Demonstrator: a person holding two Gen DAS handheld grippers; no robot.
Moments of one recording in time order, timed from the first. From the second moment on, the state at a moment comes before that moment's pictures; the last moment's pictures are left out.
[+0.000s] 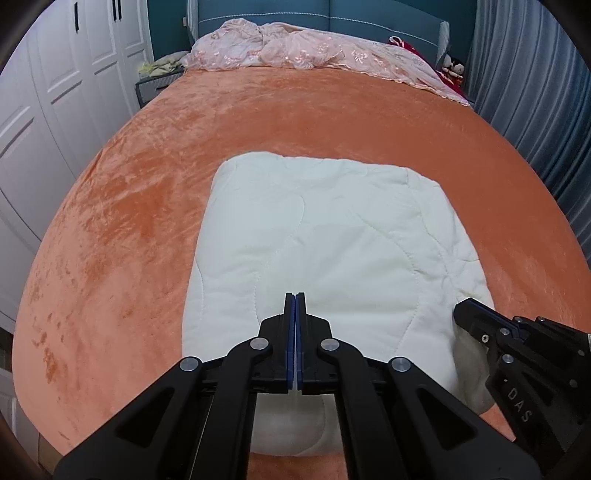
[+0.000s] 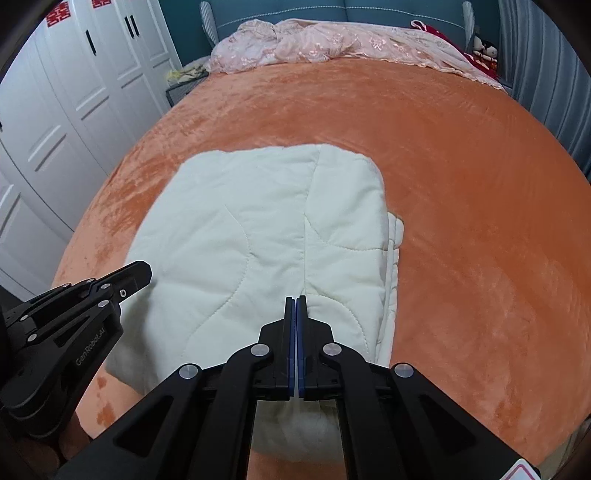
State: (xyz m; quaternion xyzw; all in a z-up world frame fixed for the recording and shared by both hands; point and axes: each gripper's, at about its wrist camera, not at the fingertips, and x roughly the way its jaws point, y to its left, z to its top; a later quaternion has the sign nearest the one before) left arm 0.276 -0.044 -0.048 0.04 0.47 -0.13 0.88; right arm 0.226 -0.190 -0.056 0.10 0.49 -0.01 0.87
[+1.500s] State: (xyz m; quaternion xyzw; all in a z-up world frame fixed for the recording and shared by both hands) left arm 0.300 -0.071 -0.112 0.07 0.48 -0.07 0.87; right arm 0.262 -0.207 -0.112 0.11 0.53 0.00 0.84
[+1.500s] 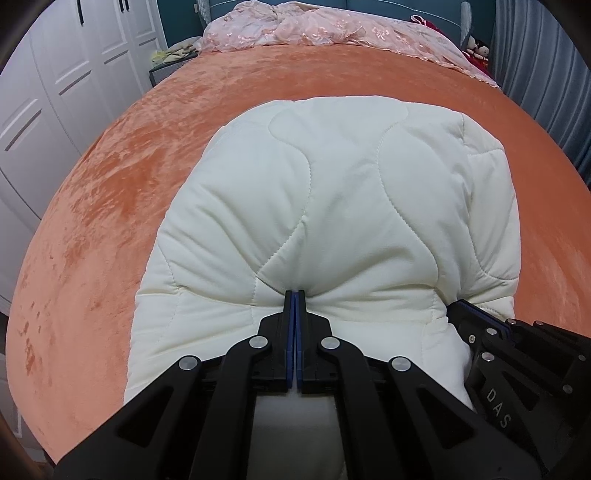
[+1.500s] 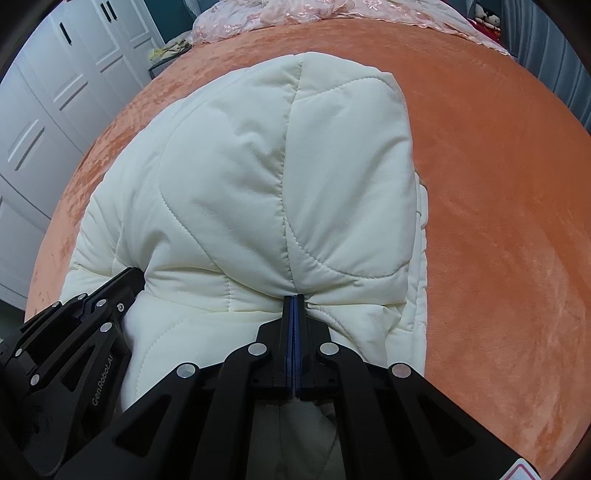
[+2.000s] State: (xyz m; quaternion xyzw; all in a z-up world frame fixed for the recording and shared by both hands) left arm 0.214 -0.003 -0.073 0.01 0.50 -0.06 0.87; right arm 0.165 -0.218 -0.082 0.12 0.51 -0.01 0.85
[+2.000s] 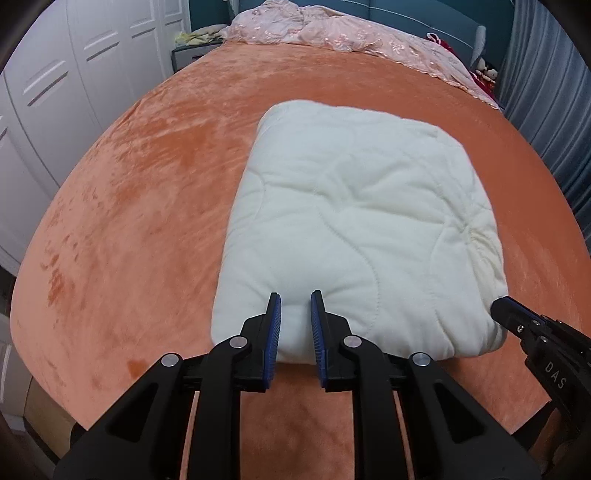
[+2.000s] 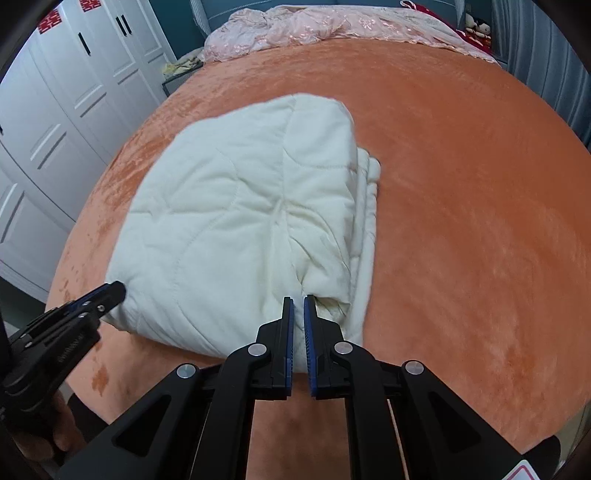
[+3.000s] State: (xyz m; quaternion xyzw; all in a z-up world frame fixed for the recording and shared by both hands) left arm 0.117 -0.026 -0.071 0.04 0.46 -0.07 0.88; right arm 0.052 -0.174 -0.058 0.06 0.44 -0.03 0.90
